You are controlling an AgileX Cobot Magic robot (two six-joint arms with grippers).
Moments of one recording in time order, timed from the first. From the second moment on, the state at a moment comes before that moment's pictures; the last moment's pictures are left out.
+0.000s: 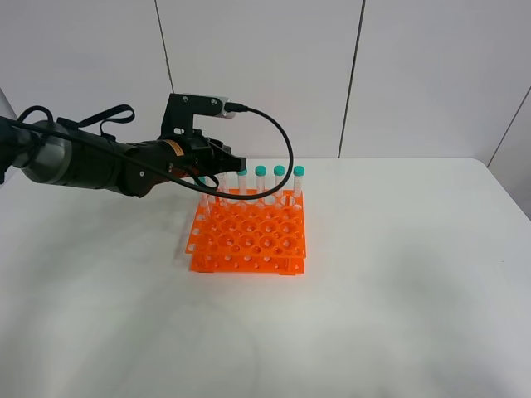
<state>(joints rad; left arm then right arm) -0.41 1.92 -1.11 -0.06 -0.36 0.01 -0.02 -0.01 -0.50 0.09 1.03 -0.05</state>
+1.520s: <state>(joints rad) -0.39 2.02 -1.10 -0.02 -0.41 -0.06 -0.02 -0.01 -0.50 0.10 1.03 -0.05</state>
